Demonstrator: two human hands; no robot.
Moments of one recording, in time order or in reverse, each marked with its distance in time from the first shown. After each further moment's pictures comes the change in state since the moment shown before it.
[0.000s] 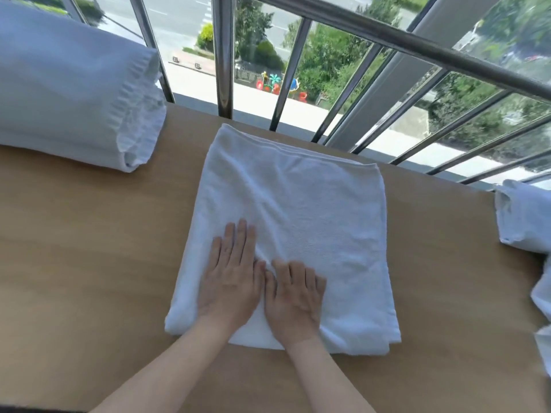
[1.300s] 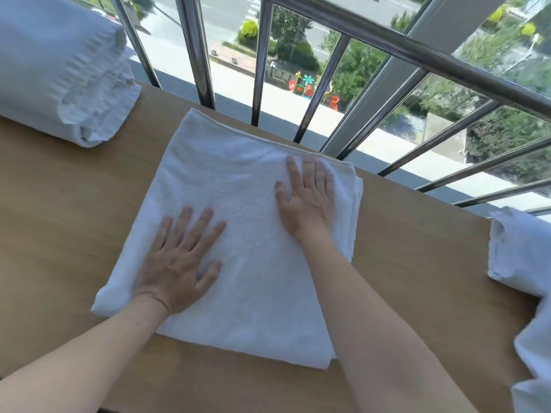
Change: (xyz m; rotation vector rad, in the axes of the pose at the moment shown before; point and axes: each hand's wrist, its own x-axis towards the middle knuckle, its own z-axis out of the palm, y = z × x) left_hand 0.013 0.008 0.006 0.211 0.029 0.075; right_hand 0.194 0.116 0.000 0.001 -0.423 -0.044
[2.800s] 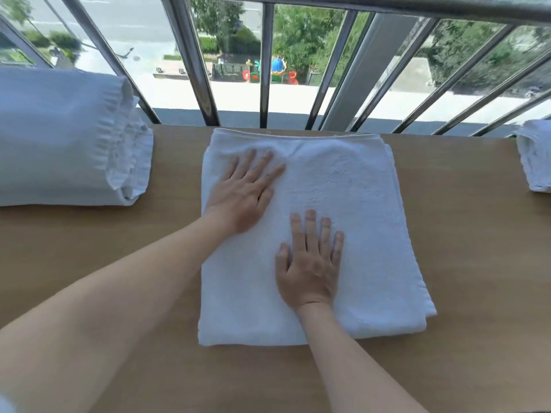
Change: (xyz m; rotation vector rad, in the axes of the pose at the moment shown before) left_hand 0.158 -0.070 -0.021 -0.083 -0.165 0.356; right_hand -0.123 -0.142 0.075 0.037 0.361 0.326
